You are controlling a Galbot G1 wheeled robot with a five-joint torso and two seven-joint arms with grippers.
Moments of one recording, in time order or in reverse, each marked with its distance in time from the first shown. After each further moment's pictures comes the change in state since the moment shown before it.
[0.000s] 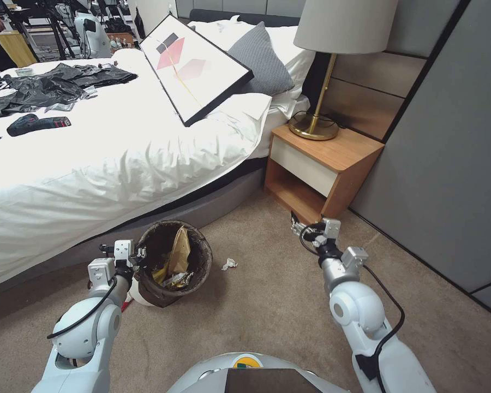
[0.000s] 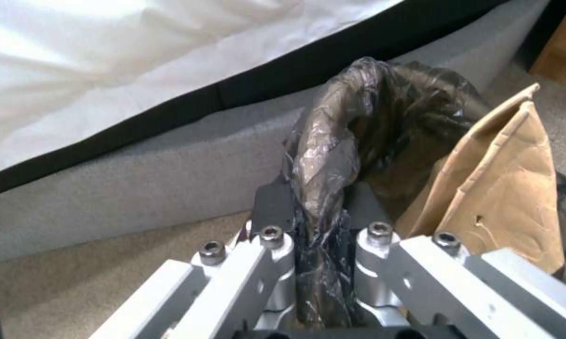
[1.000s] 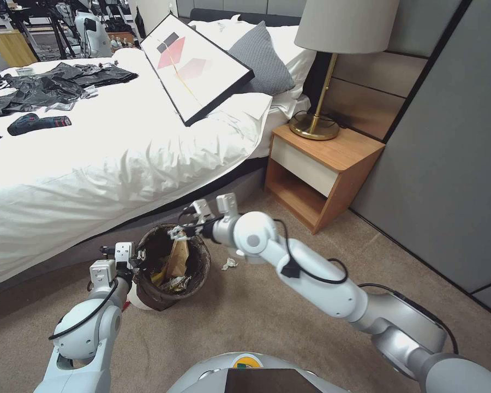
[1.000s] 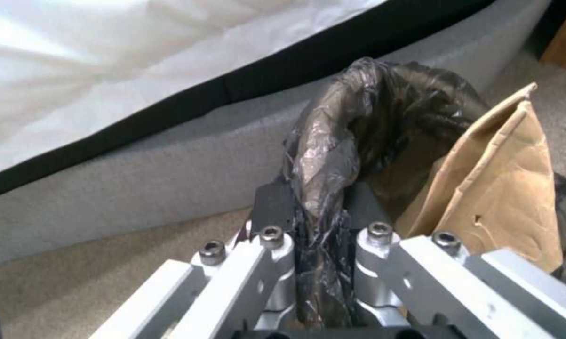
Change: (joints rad) left arm 0.003 -0.005 -0.011 0.008 0.036 -0.003 0.025; right arm 0.935 -0.108 -0.809 -0.196 0.928 -0.525 0.357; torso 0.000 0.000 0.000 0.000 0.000
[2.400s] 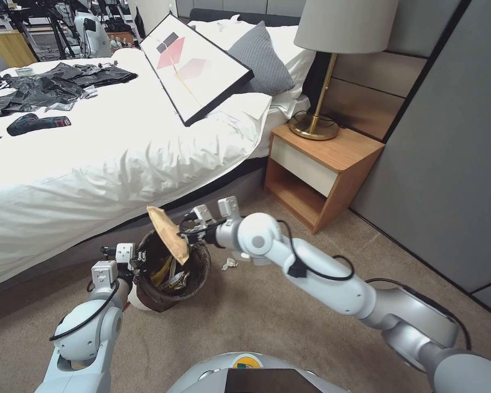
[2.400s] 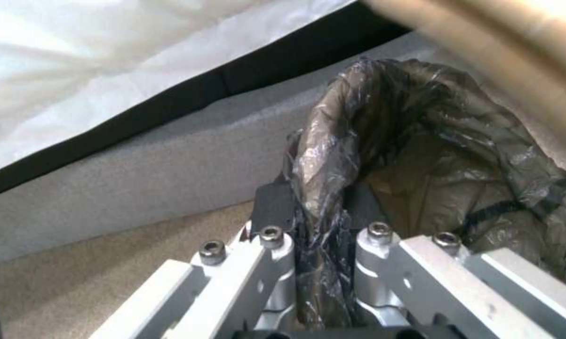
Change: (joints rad) left arm 0.007 -0.005 0.011 0.001 0.038 0.005 0.005; right arm 0.050 0.024 -0.122 -0.075 0.052 -0.007 -0.042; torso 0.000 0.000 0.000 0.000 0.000
